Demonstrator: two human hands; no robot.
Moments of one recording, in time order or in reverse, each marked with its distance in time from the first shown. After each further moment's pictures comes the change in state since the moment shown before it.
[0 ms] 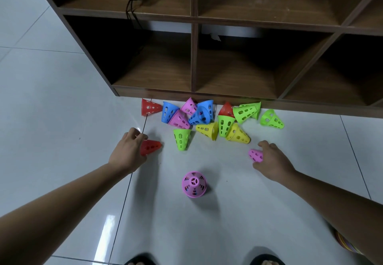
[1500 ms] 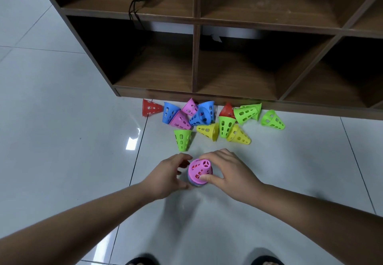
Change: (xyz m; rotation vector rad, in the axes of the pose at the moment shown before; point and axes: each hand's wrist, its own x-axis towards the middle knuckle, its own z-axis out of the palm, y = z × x) left_hand -0.051 0.115 0.003 -0.582 -0.284 0.201; right_hand -0.079 -0.126 -0.003 0.228 0.007 -0.736
